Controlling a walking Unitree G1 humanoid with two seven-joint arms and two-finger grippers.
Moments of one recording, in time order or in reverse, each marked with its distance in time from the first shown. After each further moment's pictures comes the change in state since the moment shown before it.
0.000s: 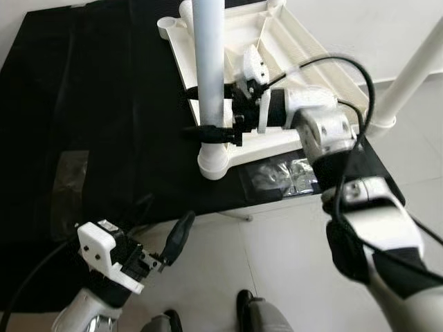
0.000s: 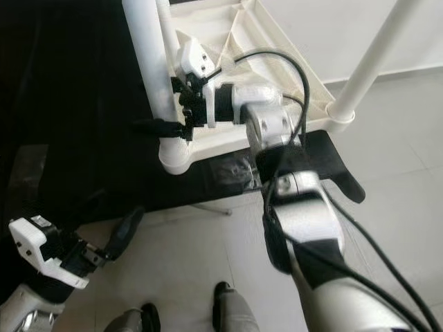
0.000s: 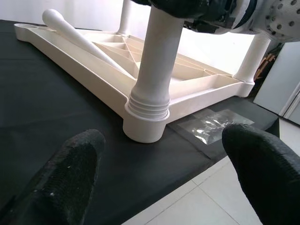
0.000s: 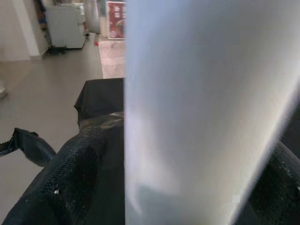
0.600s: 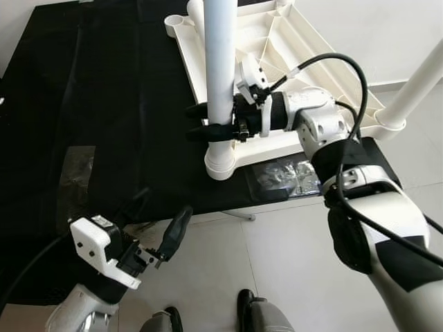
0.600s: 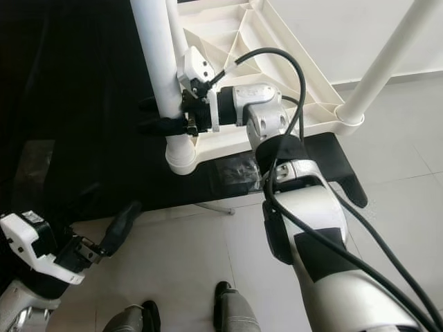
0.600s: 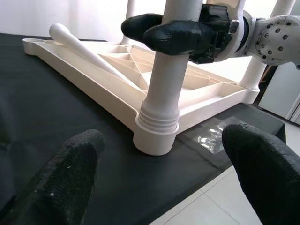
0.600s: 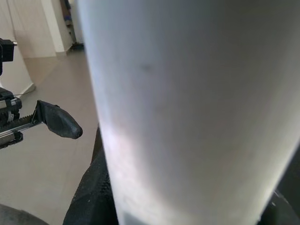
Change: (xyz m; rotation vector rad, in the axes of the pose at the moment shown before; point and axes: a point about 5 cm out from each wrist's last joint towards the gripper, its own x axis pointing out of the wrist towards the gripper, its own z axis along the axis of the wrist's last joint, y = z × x) left arm 0.006 0.002 0.008 0.030 -0.025 -0.017; right arm -0.005 0.000 -0.018 0.022 0.037 0.041
